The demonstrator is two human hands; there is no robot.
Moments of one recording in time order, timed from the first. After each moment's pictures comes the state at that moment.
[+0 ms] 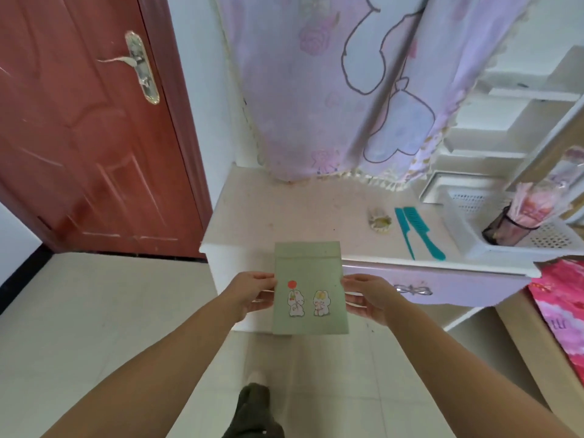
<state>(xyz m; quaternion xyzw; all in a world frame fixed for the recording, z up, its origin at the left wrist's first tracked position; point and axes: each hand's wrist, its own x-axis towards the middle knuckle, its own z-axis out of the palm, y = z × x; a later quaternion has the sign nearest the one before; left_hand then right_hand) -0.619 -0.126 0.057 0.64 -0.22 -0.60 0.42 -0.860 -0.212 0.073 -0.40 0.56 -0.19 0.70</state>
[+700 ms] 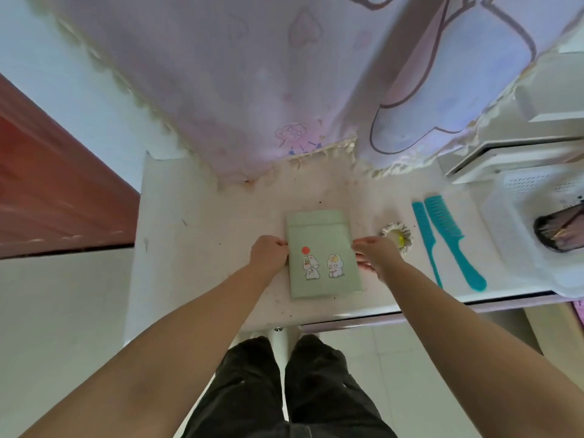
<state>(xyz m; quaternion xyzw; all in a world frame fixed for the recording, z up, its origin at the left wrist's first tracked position) -0.609 -0.447 -0.016 0.76 -0.32 -0.52 0.23 -0.816 -0.492 -0.001 -0.35 0.73 -0.16 0.57</state>
